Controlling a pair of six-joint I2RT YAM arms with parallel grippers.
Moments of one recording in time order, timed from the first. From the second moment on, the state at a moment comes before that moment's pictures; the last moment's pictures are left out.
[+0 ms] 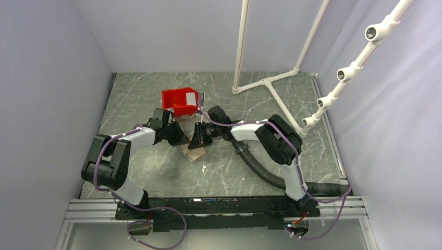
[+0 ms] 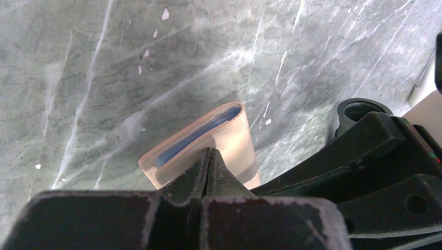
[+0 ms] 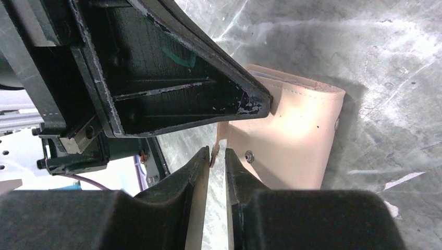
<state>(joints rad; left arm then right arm) -0.26 1.57 0.74 -0.11 0.34 -0.75 0.76 2.09 1.22 0.23 -0.71 0.72</state>
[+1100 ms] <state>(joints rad) -0.26 1.57 0.74 -0.11 0.34 -0.74 0.80 2.06 1.33 -0.06 -0.51 0.55</state>
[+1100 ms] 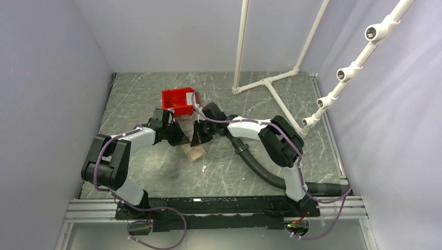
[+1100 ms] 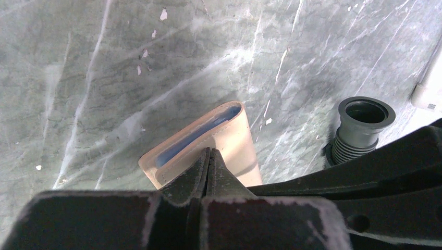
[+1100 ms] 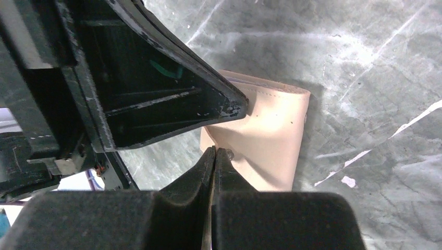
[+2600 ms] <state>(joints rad) -0.26 1.57 0.74 -0.11 0.34 -0.73 0.82 2.11 1.44 -0.21 -0.41 0.50</state>
